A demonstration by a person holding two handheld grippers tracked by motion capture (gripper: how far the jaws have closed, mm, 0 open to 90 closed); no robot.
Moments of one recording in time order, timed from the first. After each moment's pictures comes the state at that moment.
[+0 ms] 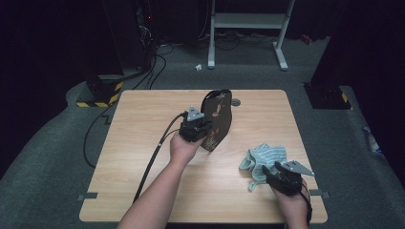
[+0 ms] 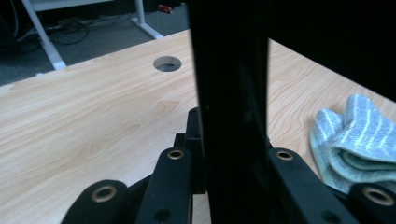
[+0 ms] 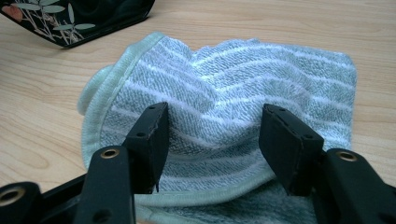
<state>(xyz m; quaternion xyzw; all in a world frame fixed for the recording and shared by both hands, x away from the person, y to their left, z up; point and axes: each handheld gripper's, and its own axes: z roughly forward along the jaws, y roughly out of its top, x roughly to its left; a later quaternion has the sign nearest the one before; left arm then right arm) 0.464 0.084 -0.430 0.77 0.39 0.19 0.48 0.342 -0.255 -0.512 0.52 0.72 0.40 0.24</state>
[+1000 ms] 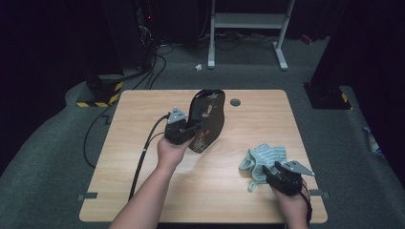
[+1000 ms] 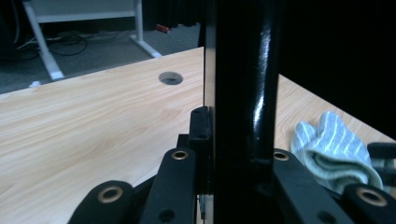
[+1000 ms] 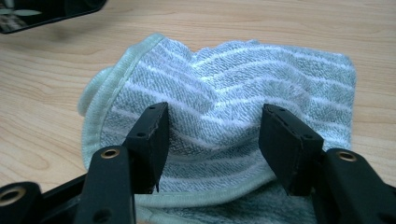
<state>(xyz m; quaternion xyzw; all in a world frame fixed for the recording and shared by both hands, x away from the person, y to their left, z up) 0.432 0.132 -0.412 0.74 0.39 0.18 0.52 0.342 -0.256 -0.511 0.51 0.72 0.40 0.24</state>
